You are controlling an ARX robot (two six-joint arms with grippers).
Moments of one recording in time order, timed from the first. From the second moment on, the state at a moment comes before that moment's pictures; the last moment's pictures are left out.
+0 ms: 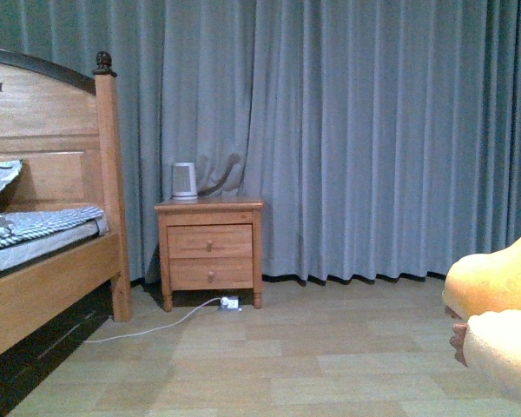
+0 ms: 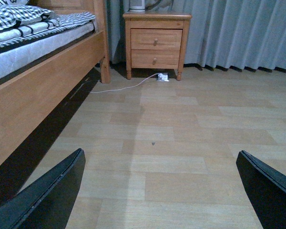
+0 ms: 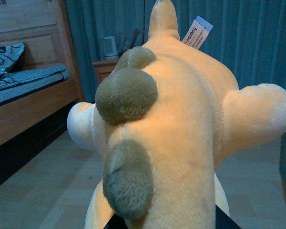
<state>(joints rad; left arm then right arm) 0.00 0.00 0.01 0.00 0.00 0.00 0.30 0.06 0.01 0.23 0.19 0.08</state>
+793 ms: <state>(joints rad) 0.00 0.00 0.01 0.00 0.00 0.00 0.30 0.06 0.01 0.23 0.20 0.08</state>
